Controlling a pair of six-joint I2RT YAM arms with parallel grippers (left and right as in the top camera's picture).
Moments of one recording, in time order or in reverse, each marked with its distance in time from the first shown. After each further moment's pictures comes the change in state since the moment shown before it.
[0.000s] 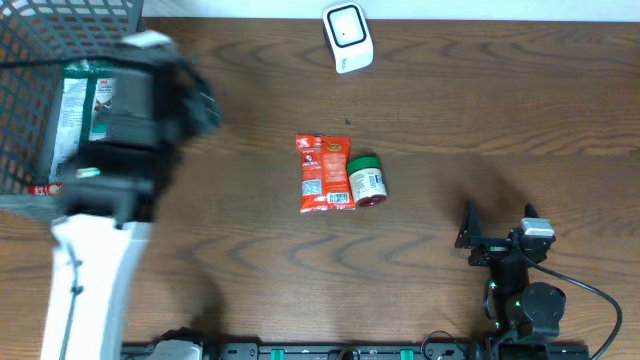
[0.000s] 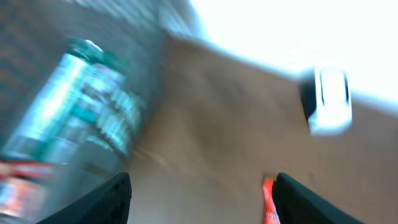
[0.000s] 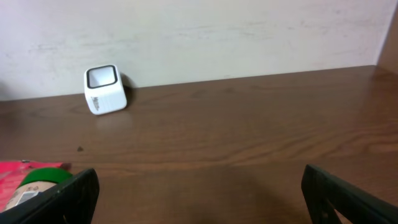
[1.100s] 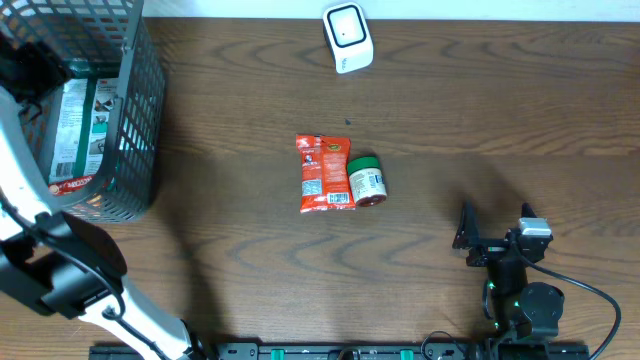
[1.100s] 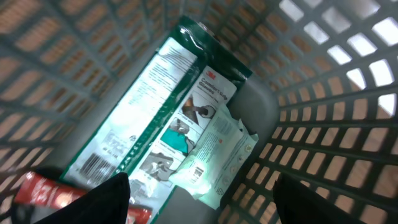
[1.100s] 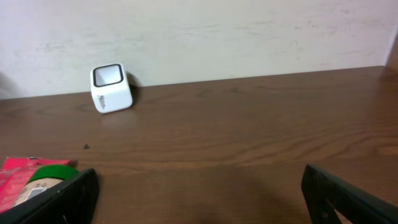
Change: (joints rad) left arm 0.641 0.683 0.475 -0.100 0.378 0.183; right arm 0.021 0.000 0.000 0.001 0.000 0.000
